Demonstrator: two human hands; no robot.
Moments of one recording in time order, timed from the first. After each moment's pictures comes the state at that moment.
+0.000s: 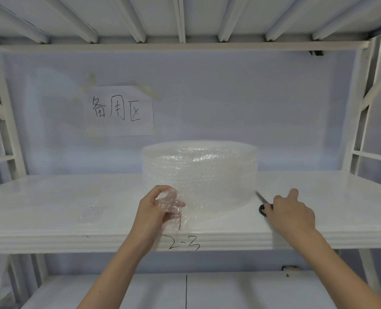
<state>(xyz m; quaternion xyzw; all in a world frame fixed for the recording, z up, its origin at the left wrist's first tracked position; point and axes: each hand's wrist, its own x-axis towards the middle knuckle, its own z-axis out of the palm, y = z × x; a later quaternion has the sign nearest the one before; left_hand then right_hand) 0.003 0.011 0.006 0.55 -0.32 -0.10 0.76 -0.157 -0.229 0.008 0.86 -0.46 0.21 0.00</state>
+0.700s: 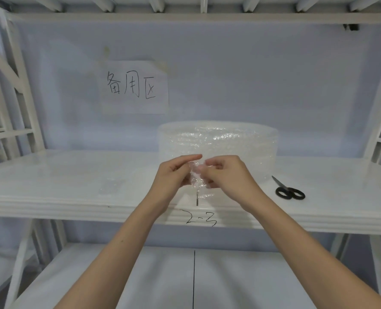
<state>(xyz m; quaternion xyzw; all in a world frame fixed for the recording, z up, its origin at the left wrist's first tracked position) 0.018 0.013 0.022 0.57 -0.37 -0.09 0.72 -0.083 -0.103 0.047 0.82 -0.11 0.31 -0.48</state>
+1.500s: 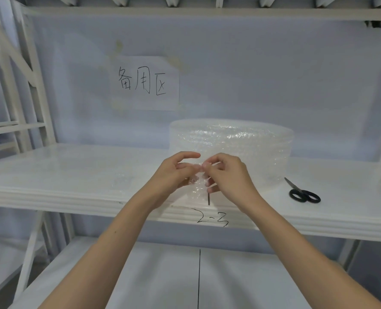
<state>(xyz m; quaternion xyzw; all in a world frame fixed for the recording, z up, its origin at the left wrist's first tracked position) 0.040 0.038 0.026 0.61 -0.39 -0.16 0.67 -0.058 -0.090 0.037 0.79 -0.09 0.32 -0.51</state>
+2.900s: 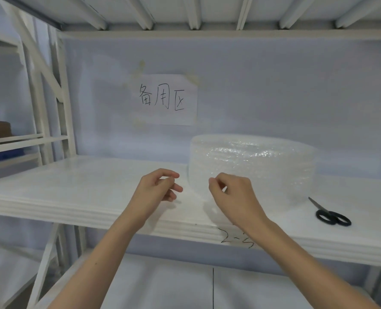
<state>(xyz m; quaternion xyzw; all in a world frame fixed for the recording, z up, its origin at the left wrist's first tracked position) 0.076 0.111 0.020 0.68 -0.29 -0.01 0.67 -0.036 -0.057 0.030 0.88 -0.06 0.38 -0.28</state>
